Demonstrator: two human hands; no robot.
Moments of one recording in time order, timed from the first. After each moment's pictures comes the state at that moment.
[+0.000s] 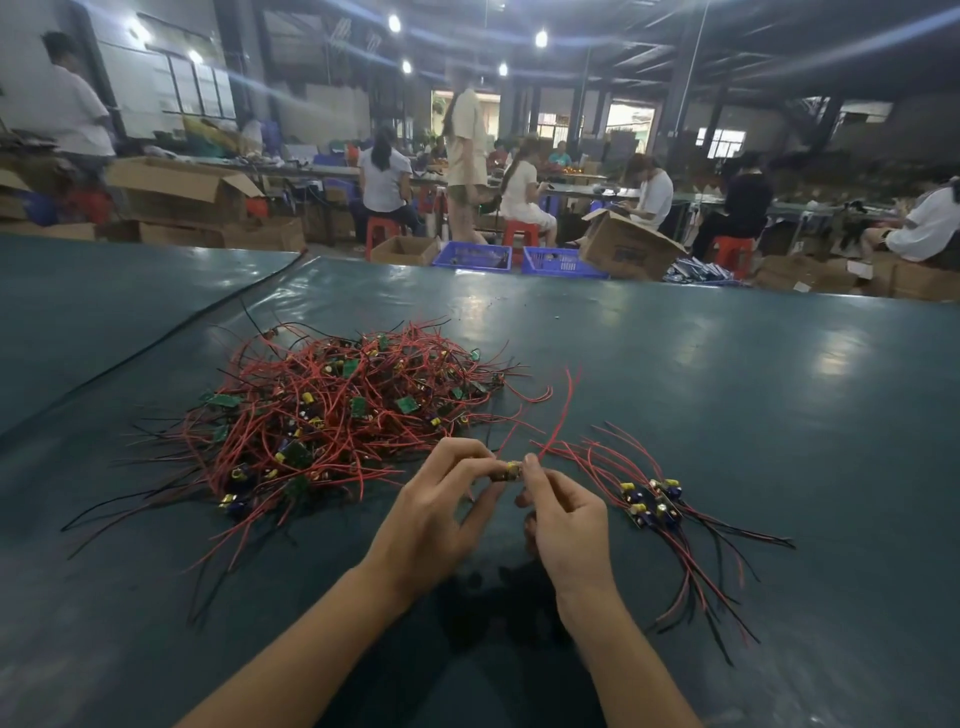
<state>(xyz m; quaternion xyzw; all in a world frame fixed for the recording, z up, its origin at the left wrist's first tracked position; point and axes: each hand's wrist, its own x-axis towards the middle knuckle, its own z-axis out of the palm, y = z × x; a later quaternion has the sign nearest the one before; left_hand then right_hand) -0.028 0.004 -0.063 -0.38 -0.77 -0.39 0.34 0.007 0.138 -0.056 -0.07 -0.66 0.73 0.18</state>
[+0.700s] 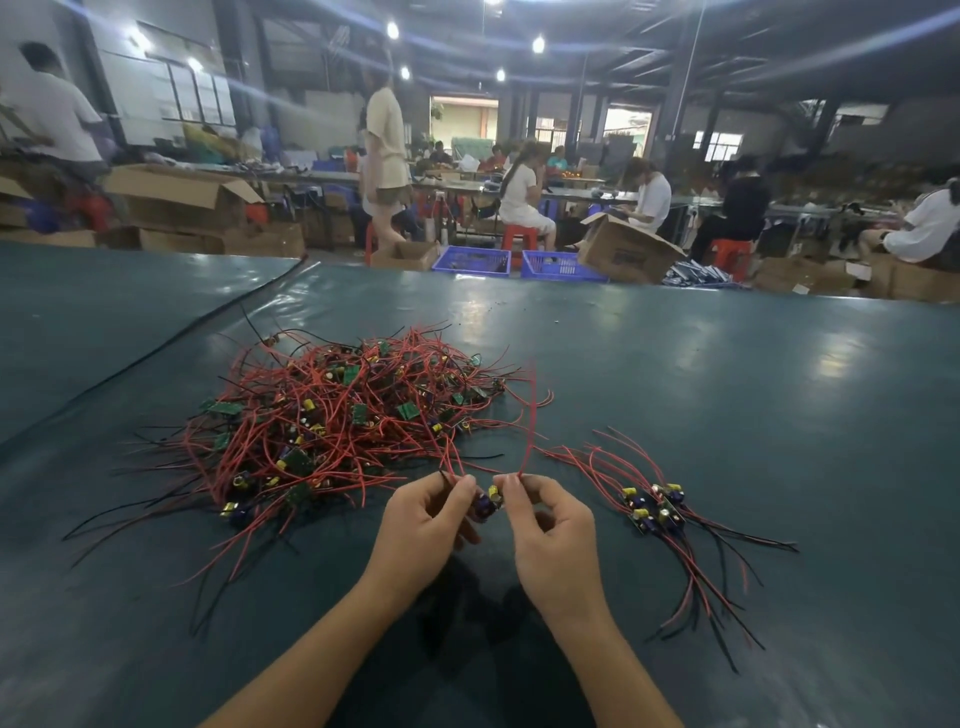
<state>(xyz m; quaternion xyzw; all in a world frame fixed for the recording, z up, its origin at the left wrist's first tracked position) -0.024 0.000 -0.066 -0.12 -0.76 -0.64 0.07 0.013 0.130 -0.063 0.00 -0.74 0.63 0.24</state>
